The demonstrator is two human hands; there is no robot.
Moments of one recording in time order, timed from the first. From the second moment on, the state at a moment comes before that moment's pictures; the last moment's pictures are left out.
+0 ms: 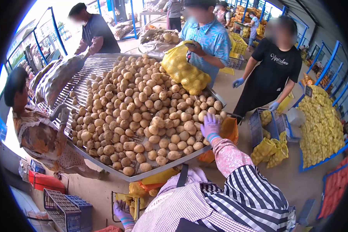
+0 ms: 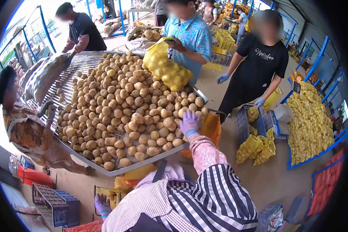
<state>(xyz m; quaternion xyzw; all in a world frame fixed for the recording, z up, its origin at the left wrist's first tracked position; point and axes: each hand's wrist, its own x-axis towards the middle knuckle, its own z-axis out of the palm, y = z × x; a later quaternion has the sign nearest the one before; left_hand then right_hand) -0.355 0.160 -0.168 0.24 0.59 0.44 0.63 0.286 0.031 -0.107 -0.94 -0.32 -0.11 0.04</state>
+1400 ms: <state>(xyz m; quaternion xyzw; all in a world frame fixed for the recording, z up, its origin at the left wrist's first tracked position) -0.061 0.085 -0.051 0.32 0.55 0.41 0.65 0.497 0.050 -0.070 -0.93 -0.33 0.18 0.06</state>
